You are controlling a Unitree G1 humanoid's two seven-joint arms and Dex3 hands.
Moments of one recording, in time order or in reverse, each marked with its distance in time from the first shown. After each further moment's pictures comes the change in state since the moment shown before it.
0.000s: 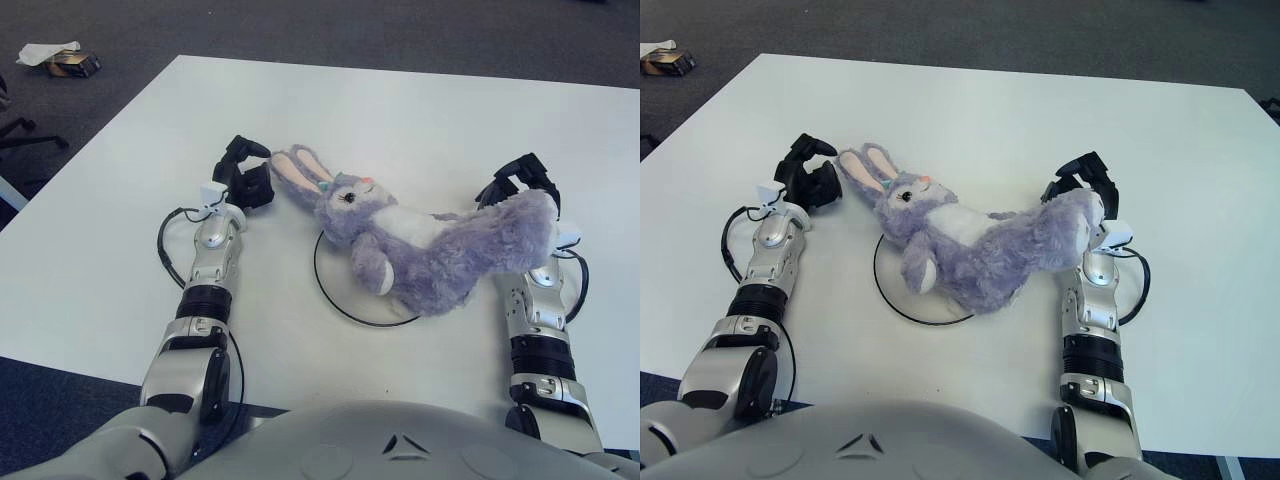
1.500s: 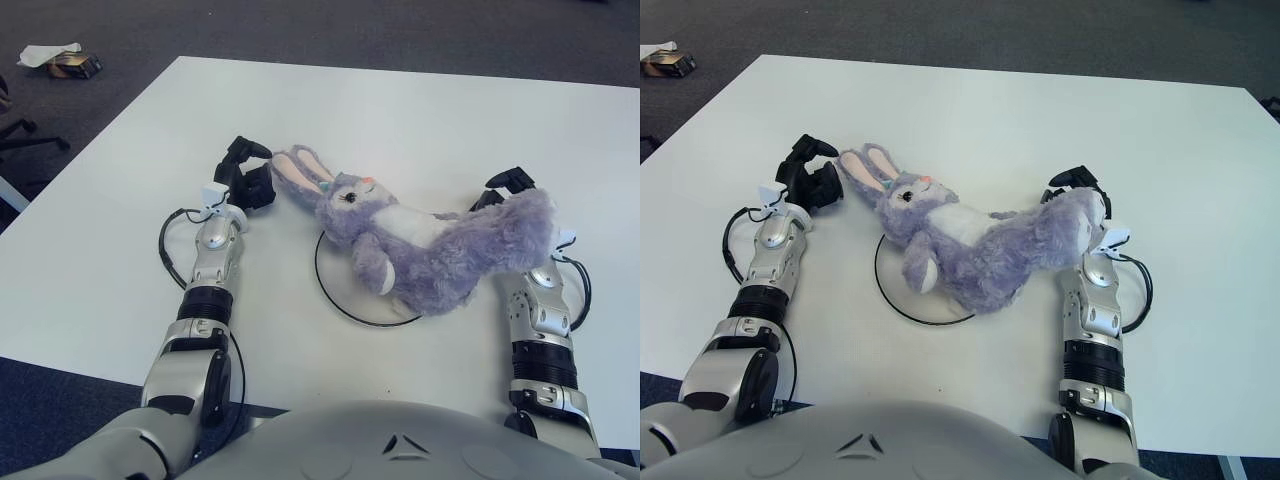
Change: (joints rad) left arm 0.006 -0.007 -0.005 -0.006 0.005 0.000 0.007; right arm 0.023 0.011 -0.027 -0.071 0.004 0.248 -0.005
